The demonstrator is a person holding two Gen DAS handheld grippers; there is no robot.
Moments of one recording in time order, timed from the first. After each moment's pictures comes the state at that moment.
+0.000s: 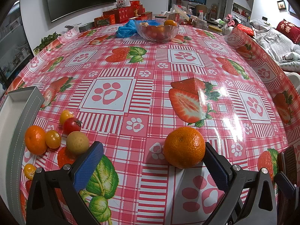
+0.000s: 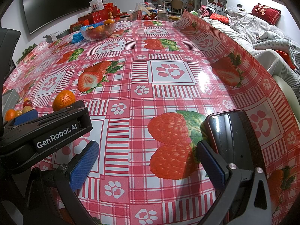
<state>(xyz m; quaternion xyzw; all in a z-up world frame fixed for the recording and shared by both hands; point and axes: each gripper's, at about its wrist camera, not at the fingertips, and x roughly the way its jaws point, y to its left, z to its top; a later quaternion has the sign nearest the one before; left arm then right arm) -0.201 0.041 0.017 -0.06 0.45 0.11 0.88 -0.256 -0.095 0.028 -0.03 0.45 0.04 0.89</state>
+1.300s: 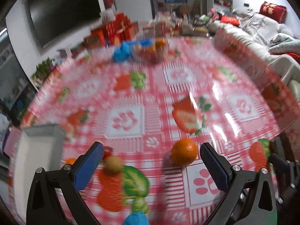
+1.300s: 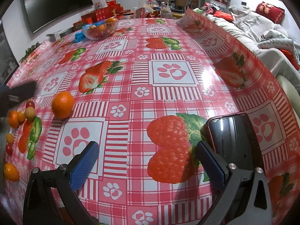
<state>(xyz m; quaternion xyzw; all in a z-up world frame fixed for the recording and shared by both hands) -0.226 0.051 0.083 0.03 0.43 0.07 0.90 -0.254 -0.099 0.029 -0.02 0.47 0.07 0.88</state>
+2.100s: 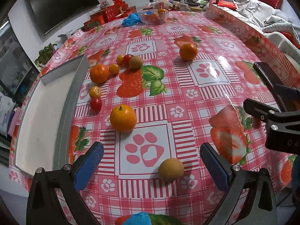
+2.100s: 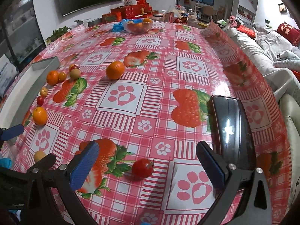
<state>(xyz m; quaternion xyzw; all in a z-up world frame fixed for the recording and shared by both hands) -0.373 0.061 0.040 0.03 0.49 0.07 0.87 -0.346 -0.092 0.055 -0.08 0.46 0.15 0.87</state>
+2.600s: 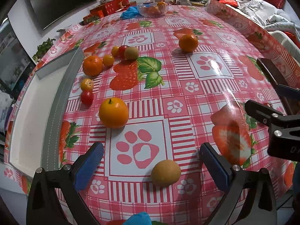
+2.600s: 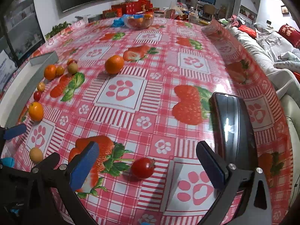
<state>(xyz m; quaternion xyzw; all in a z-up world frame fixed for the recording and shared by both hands) -0.366 0.060 0.025 0.02 0.51 0.07 0.86 -0.341 -0.096 0.053 -0.08 0.46 0.15 0.87</state>
